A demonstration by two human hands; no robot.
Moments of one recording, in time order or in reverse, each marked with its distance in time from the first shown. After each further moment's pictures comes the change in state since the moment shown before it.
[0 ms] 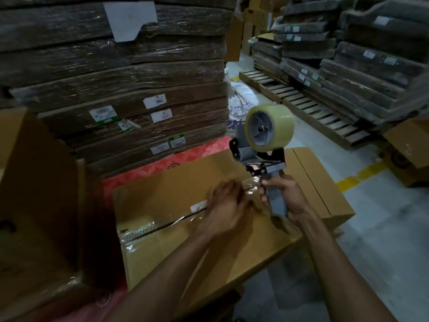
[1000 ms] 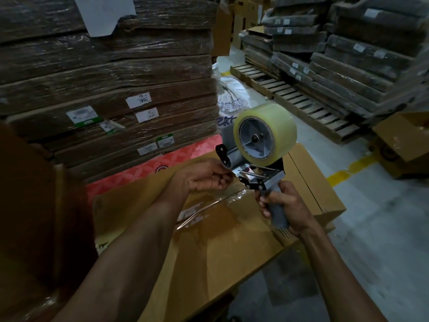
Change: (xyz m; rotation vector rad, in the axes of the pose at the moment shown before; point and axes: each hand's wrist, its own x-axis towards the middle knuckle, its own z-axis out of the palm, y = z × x) left_hand 0.098 -0.013 -0.067 -1.481 -0.613 -0.598; right_hand -0.012 0.000 -0.025 -0.133 -0.167 -0.191
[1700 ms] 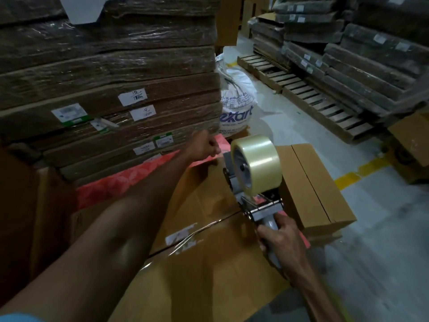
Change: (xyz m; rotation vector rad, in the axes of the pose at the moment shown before) left_hand 0.097 0.081 -0.065 1.327 0.561 0.382; right_hand 0.008 0.032 0.010 -0.217 0.292 0.179
